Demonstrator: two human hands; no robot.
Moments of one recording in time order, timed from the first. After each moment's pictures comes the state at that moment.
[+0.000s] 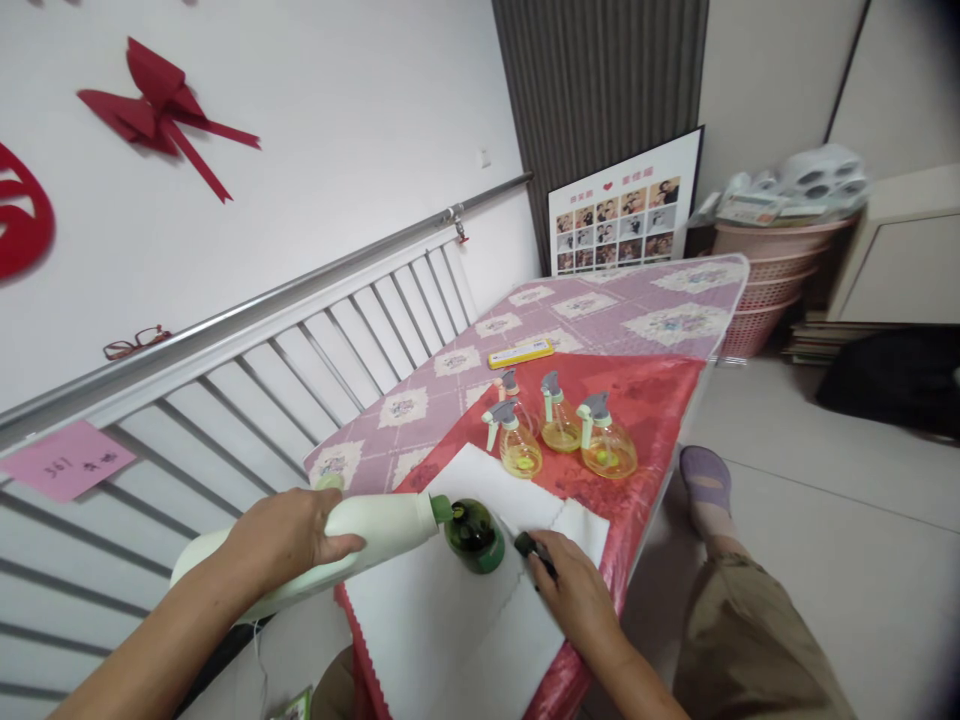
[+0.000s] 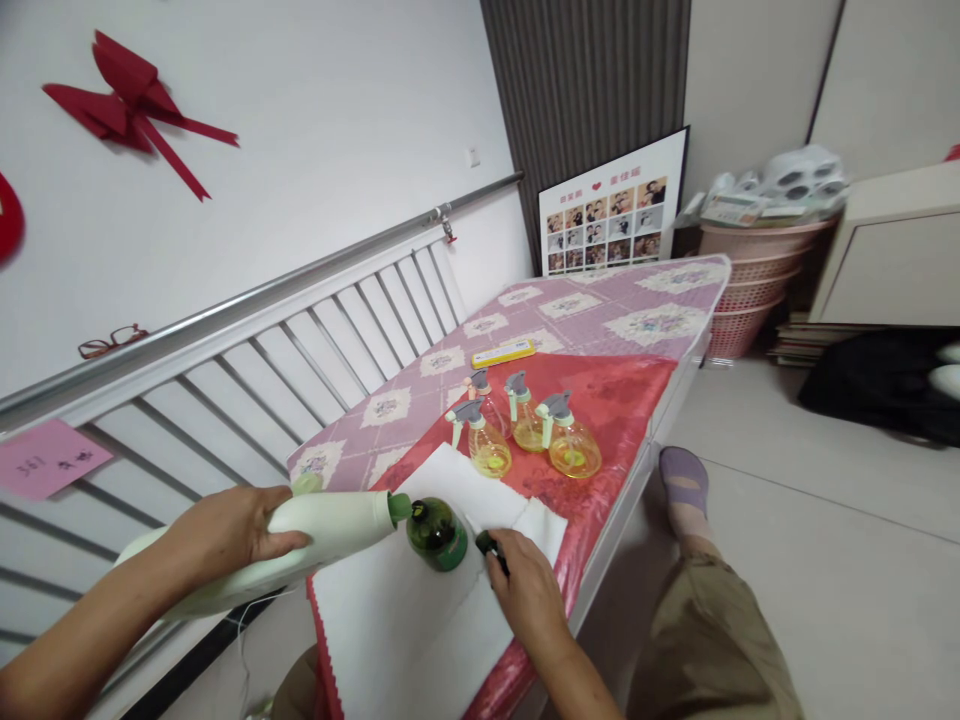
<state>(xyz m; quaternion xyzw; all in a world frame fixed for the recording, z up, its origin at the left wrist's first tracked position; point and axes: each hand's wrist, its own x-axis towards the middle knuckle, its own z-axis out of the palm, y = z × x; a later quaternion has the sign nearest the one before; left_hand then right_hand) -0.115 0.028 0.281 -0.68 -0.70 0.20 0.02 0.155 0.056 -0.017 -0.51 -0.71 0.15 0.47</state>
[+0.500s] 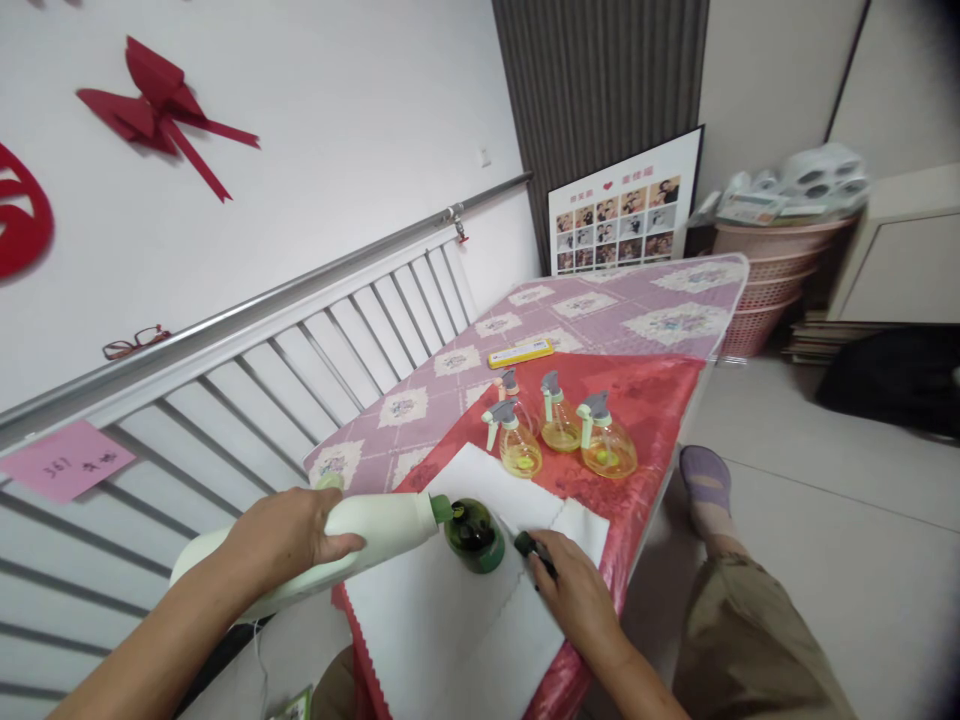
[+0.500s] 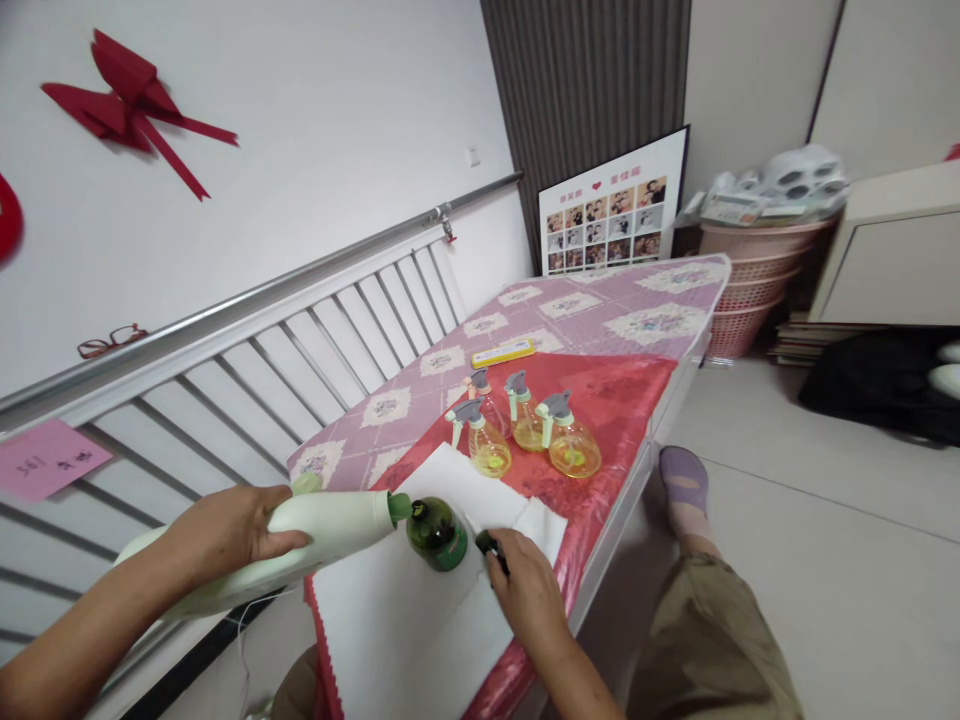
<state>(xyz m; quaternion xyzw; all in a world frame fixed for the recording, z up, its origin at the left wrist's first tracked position) -0.116 0.029 0.281 -0.68 -0.70 0.20 0.02 0.156 0.055 -0.021 -0.51 -0.71 0.14 0.47</state>
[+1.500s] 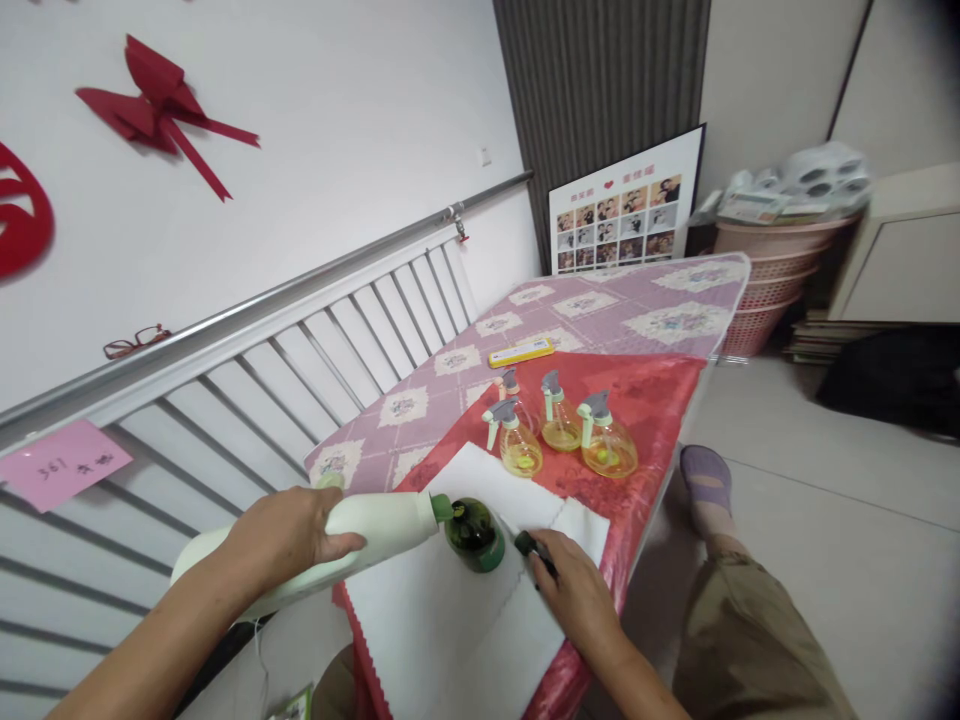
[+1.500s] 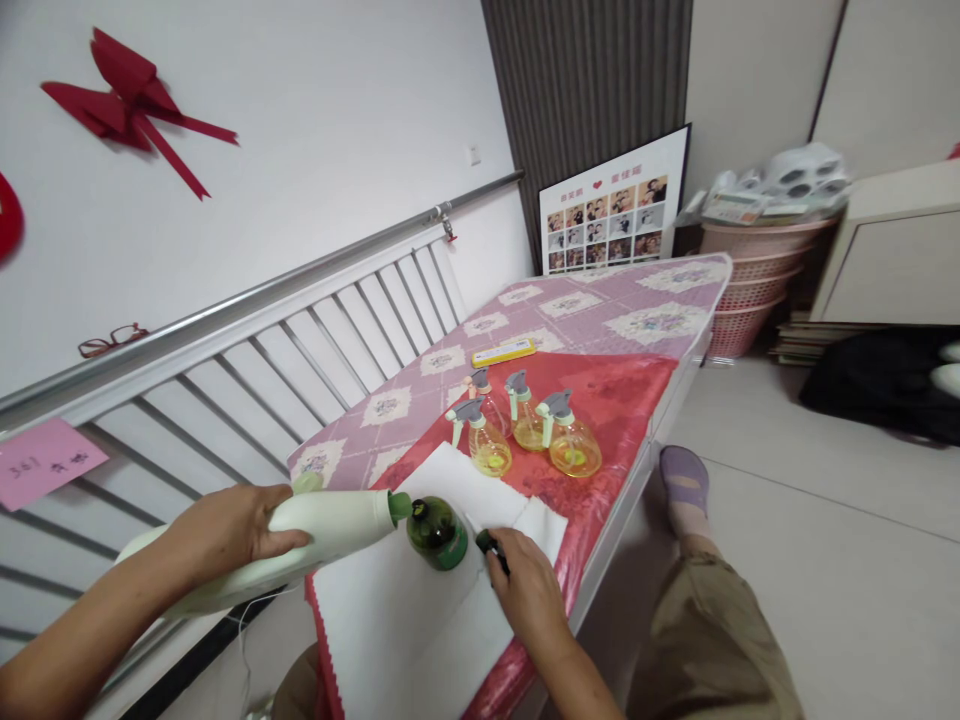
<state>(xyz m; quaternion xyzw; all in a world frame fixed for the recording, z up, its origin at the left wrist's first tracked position) -0.116 0.029 0.281 -0.68 -0.70 0.20 0.01 0.156 0.056 -0.022 -0.51 -0.71 0.14 0.47</state>
